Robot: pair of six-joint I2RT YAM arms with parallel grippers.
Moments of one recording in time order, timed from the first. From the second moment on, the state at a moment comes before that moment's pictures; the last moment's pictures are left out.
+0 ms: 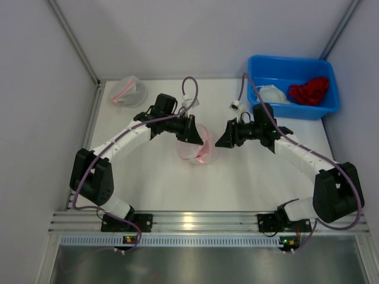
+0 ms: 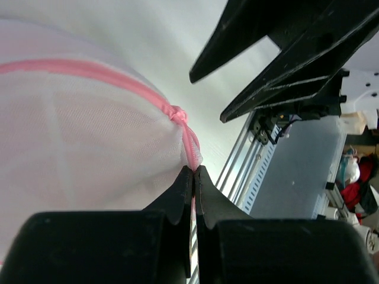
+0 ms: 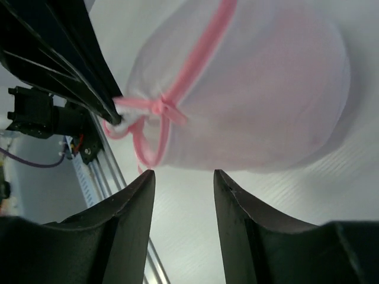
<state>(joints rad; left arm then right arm) -0.48 1.57 1.21 -0.41 0.81 -0.28 0.38 1.38 0.87 -0.15 -0.79 0.26</state>
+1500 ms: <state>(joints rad) -0.51 1.62 1.22 -0.48 0.91 -0.12 0.49 1.44 1.00 -0.24 -0.71 -0.13</state>
